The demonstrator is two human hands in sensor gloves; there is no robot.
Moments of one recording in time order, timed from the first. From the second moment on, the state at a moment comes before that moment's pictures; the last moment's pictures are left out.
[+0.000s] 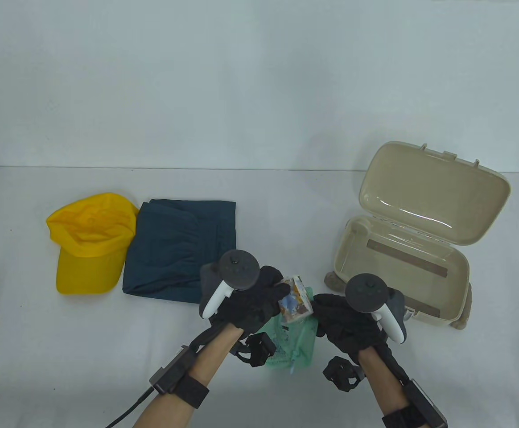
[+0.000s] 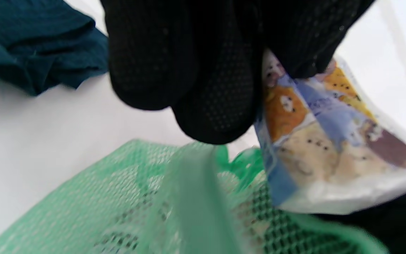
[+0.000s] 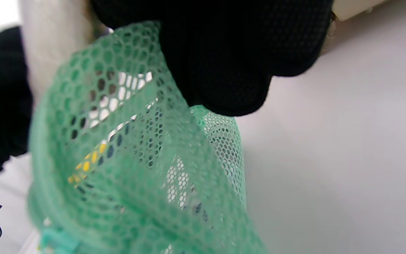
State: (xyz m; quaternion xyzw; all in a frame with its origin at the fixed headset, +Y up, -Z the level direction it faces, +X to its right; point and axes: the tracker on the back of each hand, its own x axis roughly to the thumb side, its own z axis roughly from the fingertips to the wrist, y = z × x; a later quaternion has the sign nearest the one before) left_hand -0.060 -0.672 -0.351 -0.13 -0.08 0.37 0.92; right_hand 0.176 -0.687 -0.328 0.04 0.15 0.91 0.37
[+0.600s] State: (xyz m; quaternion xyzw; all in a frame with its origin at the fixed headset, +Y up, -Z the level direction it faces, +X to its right) left_hand 0.008 -0.669 -0.342 -0.12 -0.18 0.04 0.98; right_hand 0.175 -0.681 -0.327 0.03 0.10 0.94 0.31
